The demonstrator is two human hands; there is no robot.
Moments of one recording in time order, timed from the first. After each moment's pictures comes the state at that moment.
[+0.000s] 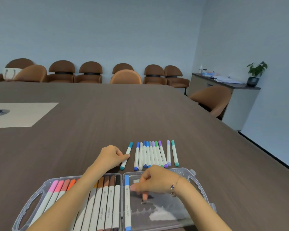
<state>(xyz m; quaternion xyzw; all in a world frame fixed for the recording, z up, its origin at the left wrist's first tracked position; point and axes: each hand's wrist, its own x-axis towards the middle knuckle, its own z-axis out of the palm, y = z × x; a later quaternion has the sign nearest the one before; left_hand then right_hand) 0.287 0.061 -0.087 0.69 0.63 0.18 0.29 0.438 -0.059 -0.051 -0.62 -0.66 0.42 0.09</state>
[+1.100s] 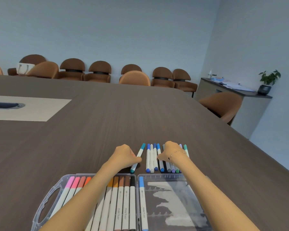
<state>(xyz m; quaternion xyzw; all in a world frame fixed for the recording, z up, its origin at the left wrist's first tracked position) 0.282 0.065 -0.085 0.70 0.63 0.15 0.31 0.451 0.046 -0.063 -0.79 -0.59 0.13 0.05</state>
